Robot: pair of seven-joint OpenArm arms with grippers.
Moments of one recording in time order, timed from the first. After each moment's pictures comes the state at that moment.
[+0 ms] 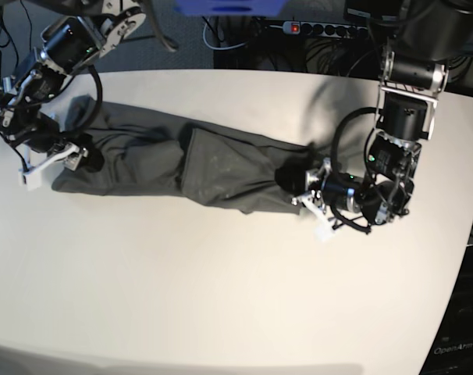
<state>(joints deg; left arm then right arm) -22.1 -14.4 12.1 50.4 -60.0 -9.8 72.2 5.1 0.5 55.2 84.2 31.3 40.0 -80.4</state>
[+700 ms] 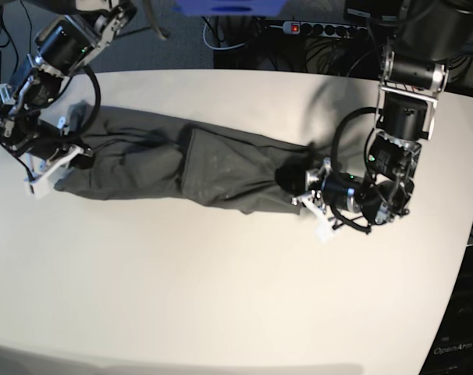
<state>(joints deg) -22.1 -14.4 12.1 50.4 -60.0 -9.8 72.2 4.0 3.2 48.1 84.3 31.3 40.0 -80.6</state>
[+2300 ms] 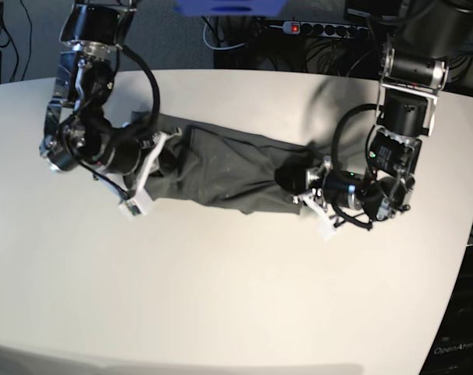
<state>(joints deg) -21.0 -14.6 11.9 50.6 -60.8 -10.0 71.0 -3.2 1.0 10.4 105.2 30.4 33.3 -81.6</state>
